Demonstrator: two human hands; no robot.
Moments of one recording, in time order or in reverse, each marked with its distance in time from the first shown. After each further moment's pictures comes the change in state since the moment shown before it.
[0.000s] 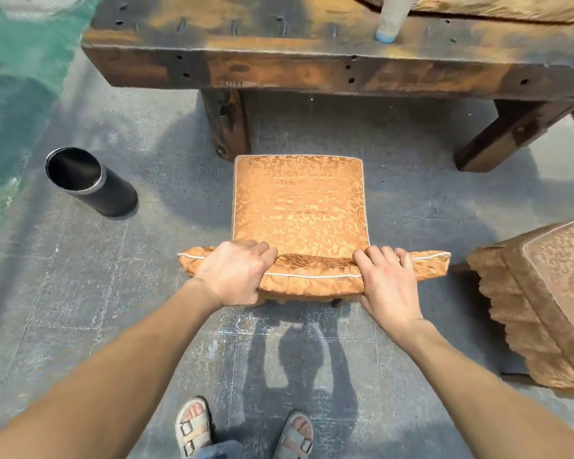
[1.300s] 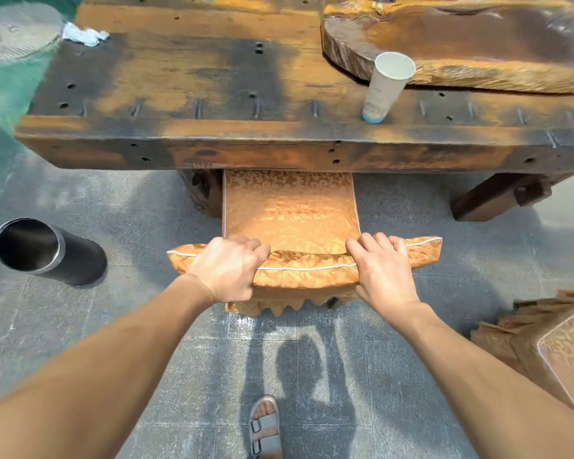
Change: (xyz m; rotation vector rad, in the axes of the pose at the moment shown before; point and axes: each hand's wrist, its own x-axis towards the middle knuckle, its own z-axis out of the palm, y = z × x) left_hand 0.240 -0.168 -0.036 -0.005 0.014 -0.038; right_hand 0.280 0.117 -0.030 -0.016 0.007 -0.028
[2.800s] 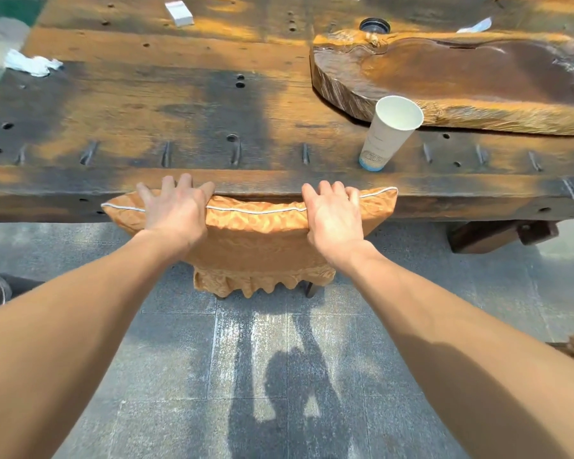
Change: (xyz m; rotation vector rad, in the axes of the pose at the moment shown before) left_hand 0.158 -0.157 -0.019 -0.088 -0.099 -0.675; right_hand 0.246 0.008 -0.019 0.060 0.111 0.099
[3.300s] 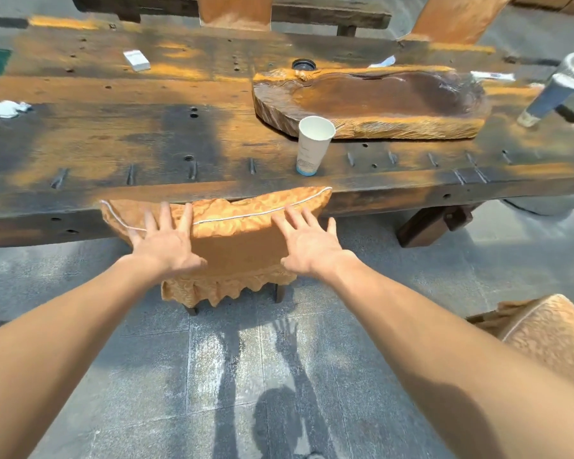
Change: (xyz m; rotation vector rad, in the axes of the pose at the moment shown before) left_hand -0.079 0.040 -0.018 -0.107 -0.249 0.029; right_hand -0.097 0.031 -0.059 0.111 -0.479 0.073
